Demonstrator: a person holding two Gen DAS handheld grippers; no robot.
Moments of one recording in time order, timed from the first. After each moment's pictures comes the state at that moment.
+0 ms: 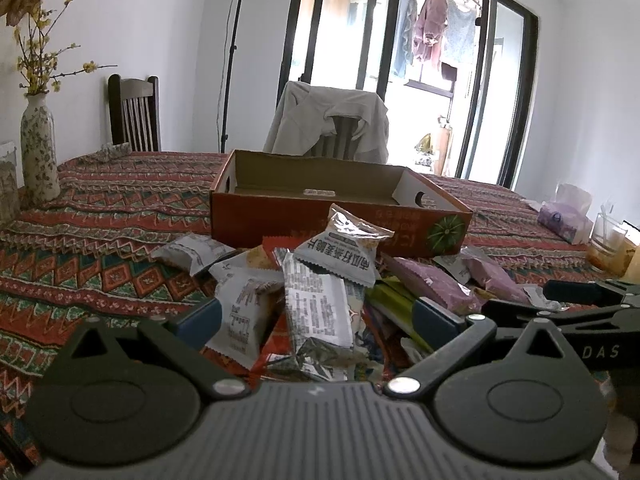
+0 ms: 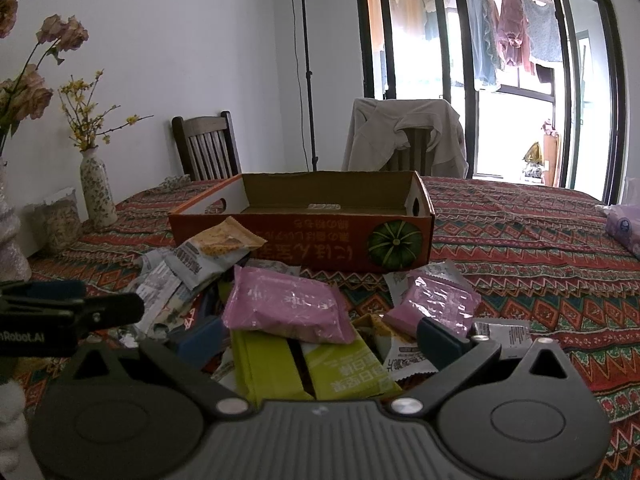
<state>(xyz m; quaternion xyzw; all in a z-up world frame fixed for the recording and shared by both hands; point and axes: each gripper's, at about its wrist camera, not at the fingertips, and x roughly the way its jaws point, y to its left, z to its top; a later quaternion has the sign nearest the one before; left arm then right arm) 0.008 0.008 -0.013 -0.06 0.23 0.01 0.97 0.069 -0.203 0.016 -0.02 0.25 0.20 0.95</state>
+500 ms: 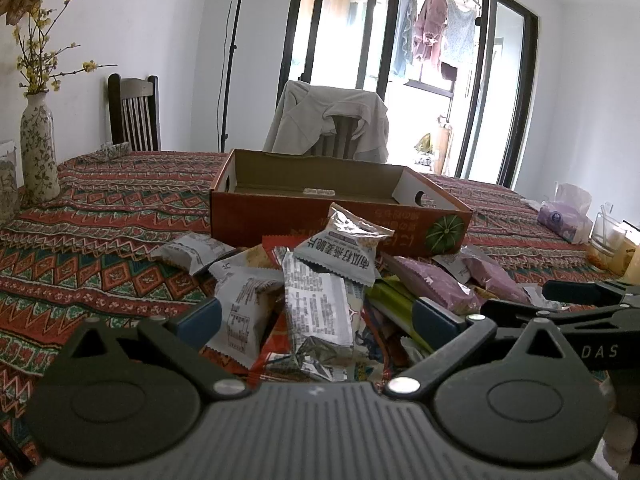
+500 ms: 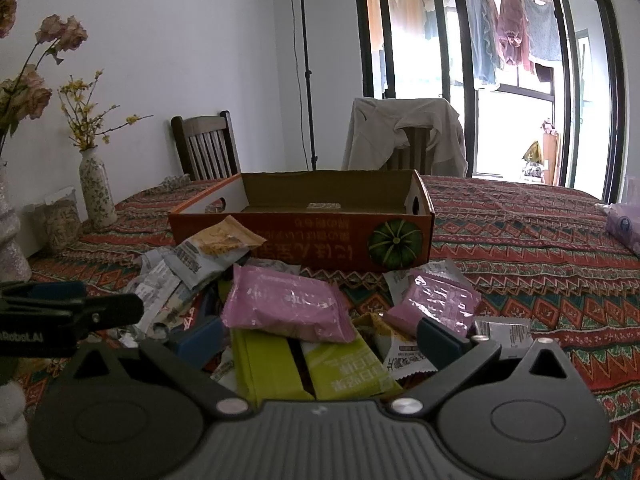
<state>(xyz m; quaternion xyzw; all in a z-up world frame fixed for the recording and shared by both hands) 0.007 0.008 -0.014 -0.06 0.23 0.01 0.97 0.069 -0.203 0.016 -0.02 0.25 0.20 0.95</state>
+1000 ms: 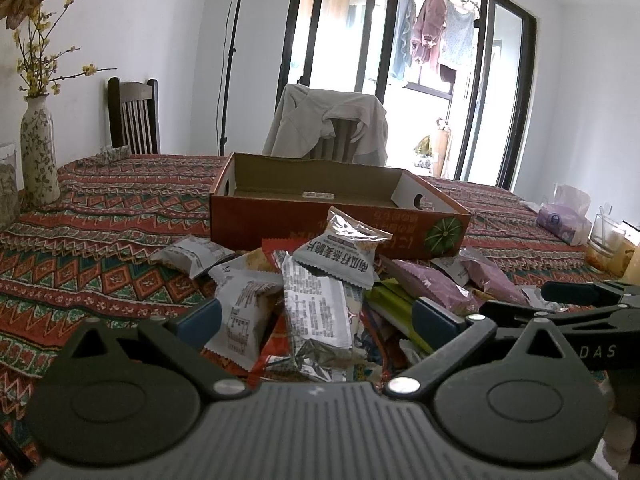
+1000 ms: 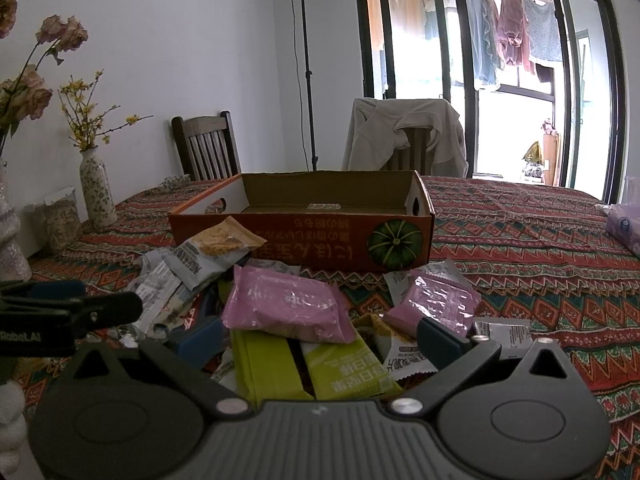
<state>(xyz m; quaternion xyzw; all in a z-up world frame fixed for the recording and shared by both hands) 0.006 0.007 -0.013 -0.06 0.22 0.01 0.97 0.069 -0.203 0.016 -0.02 0.25 0.20 0.95</state>
